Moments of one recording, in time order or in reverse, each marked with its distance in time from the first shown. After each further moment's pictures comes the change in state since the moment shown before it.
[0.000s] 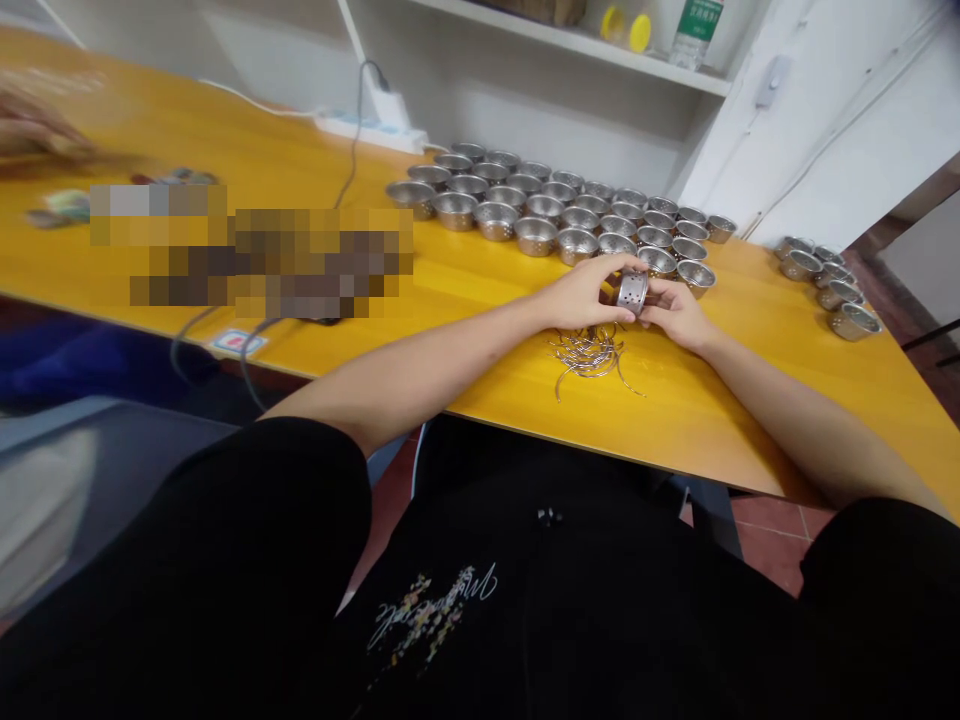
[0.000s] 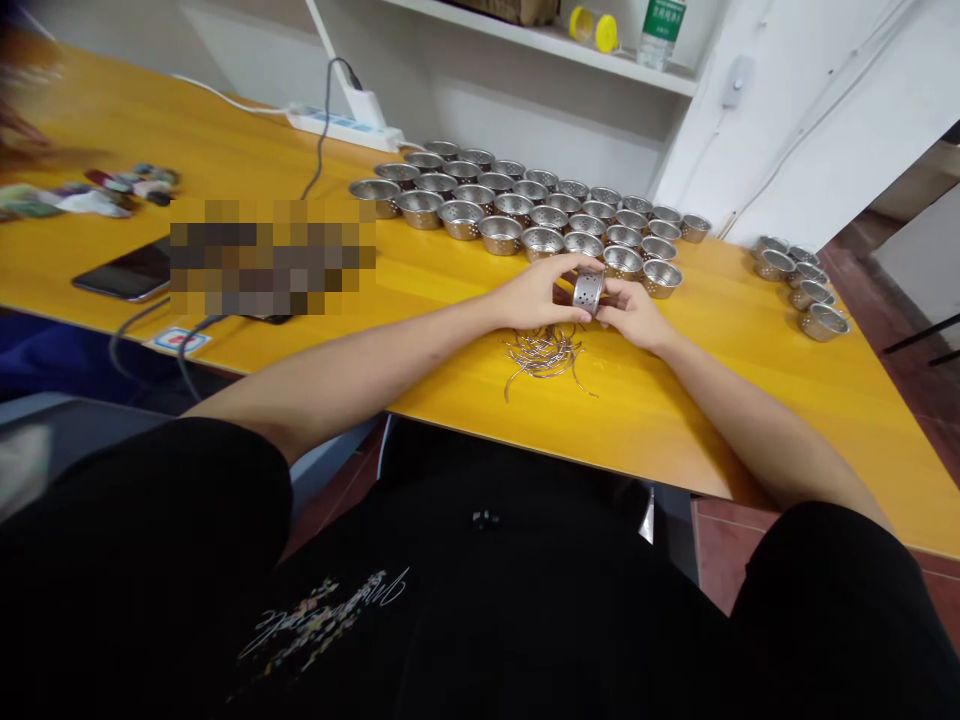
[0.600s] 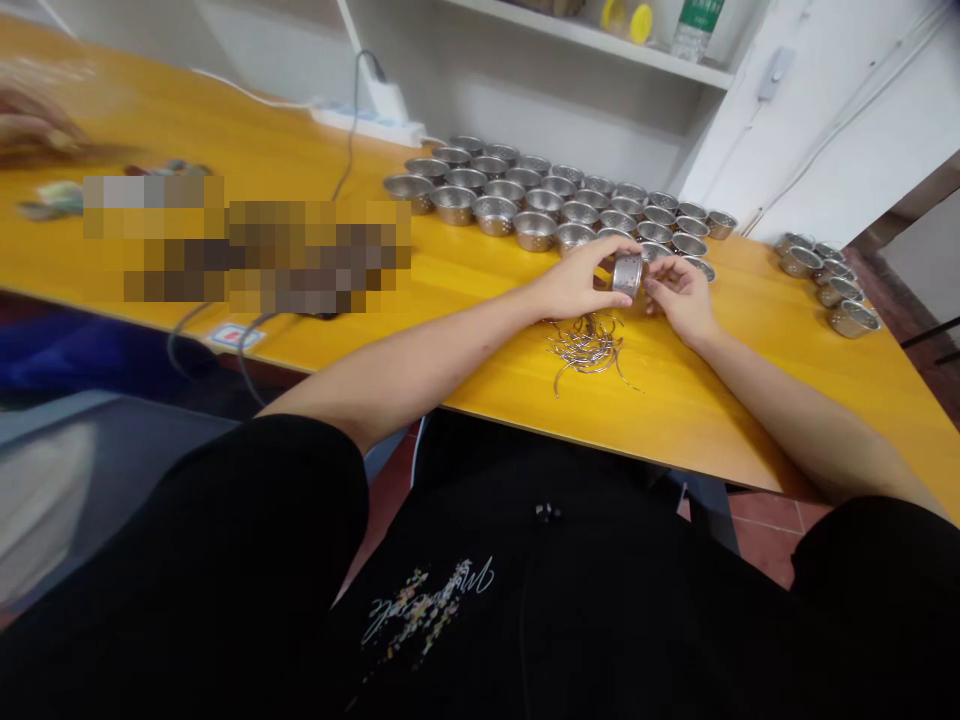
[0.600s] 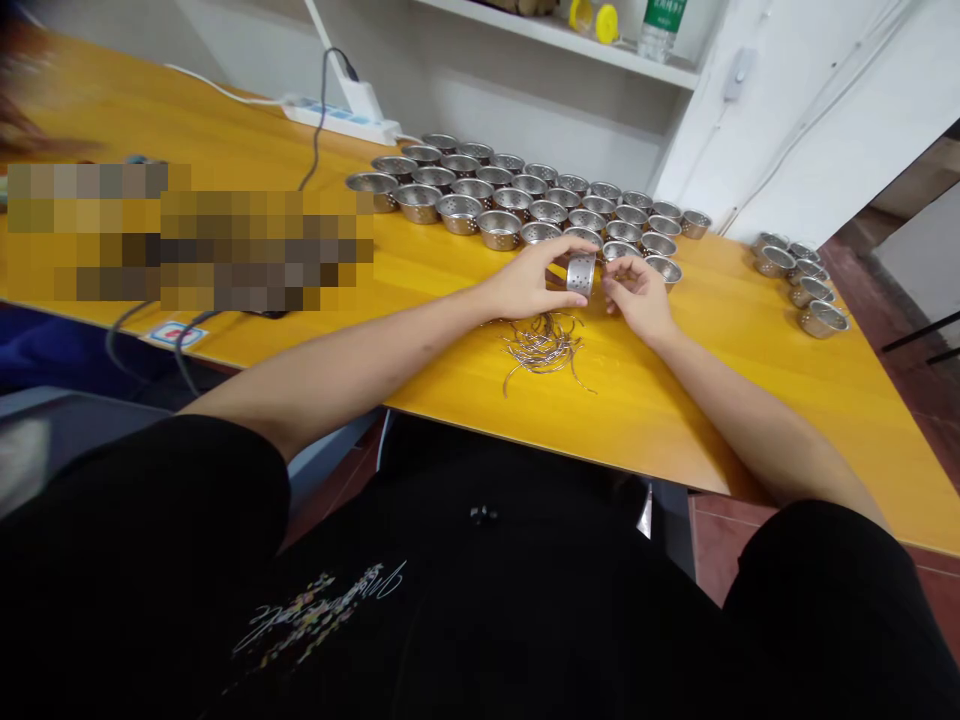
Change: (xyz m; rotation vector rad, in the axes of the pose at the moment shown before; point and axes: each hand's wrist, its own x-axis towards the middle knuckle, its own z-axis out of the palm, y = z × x) left_hand 0.000 0.010 -0.010 -0.018 0.048 -0.059; right_hand 0.007 0.028 -0.014 0.027 0.308 -0.067
